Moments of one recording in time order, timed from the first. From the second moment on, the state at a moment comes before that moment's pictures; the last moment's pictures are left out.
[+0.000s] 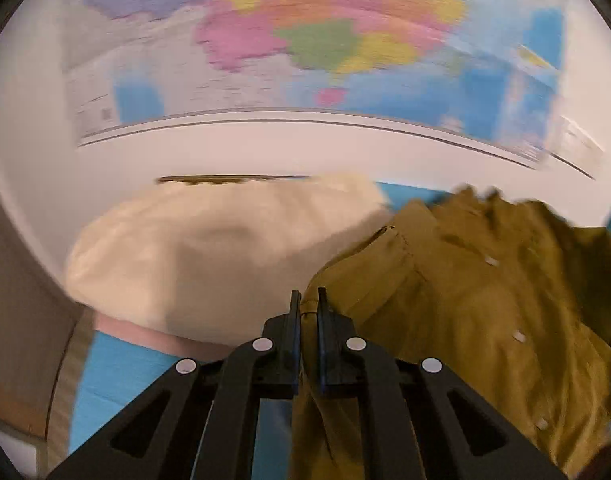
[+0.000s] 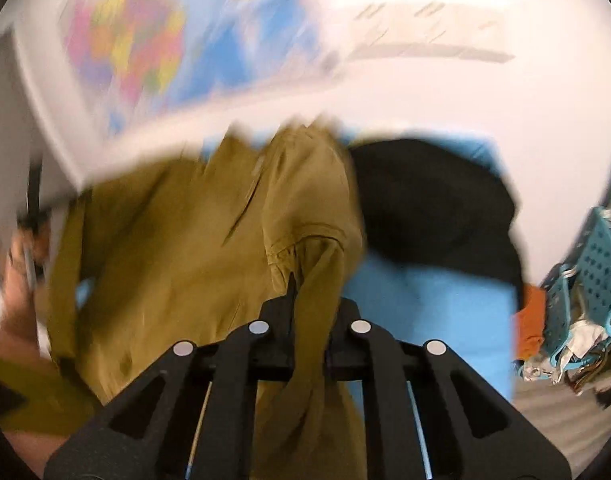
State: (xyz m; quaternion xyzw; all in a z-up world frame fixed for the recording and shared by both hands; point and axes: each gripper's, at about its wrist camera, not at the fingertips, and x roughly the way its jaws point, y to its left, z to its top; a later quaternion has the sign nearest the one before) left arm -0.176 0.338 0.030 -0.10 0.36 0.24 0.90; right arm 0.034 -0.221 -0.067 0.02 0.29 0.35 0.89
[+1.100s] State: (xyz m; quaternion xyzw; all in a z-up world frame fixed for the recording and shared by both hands) left arm -0.199 0.236 -0.027 0.04 0.40 0.23 0.89; right arm 0.005 -0.327 -0.166 0.09 0.41 0.17 0.89
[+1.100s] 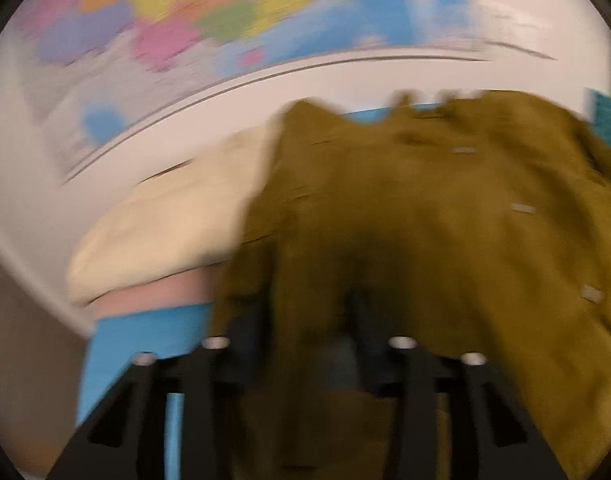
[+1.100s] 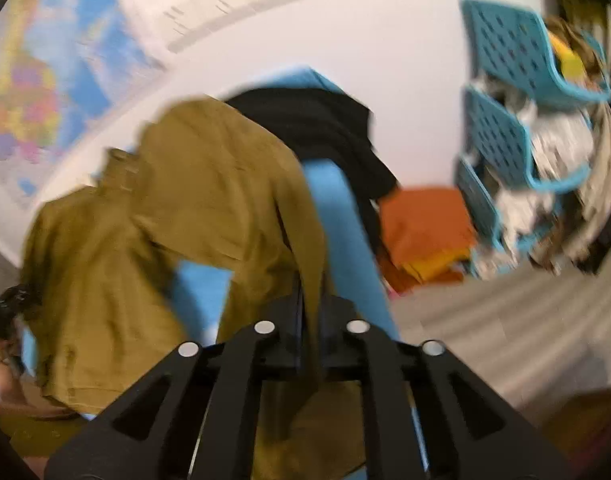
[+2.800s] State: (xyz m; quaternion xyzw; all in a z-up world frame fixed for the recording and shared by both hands) left arm -0.314 0.188 -0.093 -0.02 0.49 0.00 0.87; right arm -0.084 -0.243 -0.194 0.20 0.36 0.48 0.78
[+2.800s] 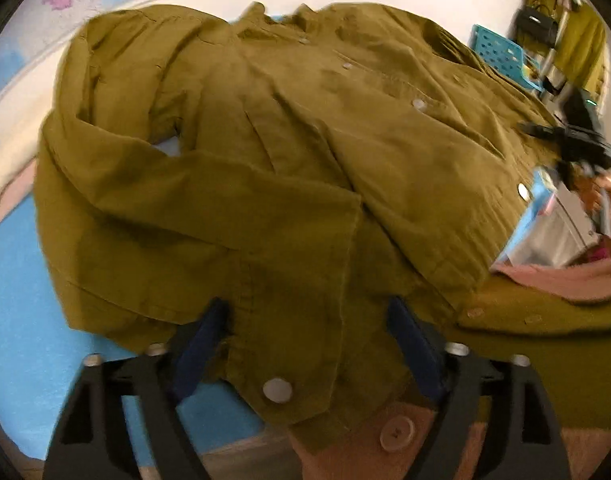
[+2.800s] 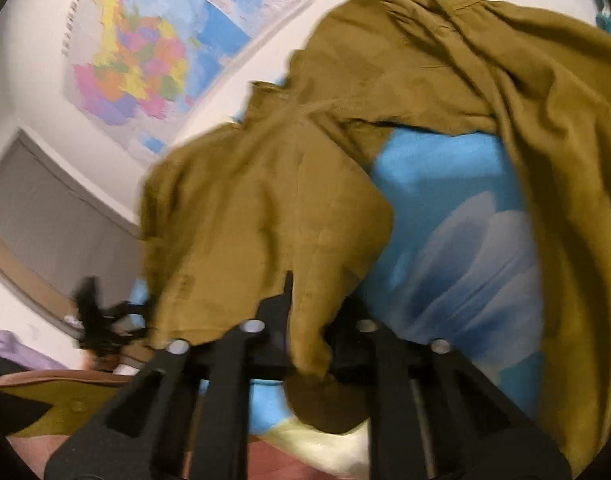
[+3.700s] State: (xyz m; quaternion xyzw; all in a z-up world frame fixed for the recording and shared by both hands) left arm -0.289 0.154 0.005 0.02 0.37 -0.04 0.93; right arm -0.073 -0.307 -0.150 0.05 0.30 0.25 0.92
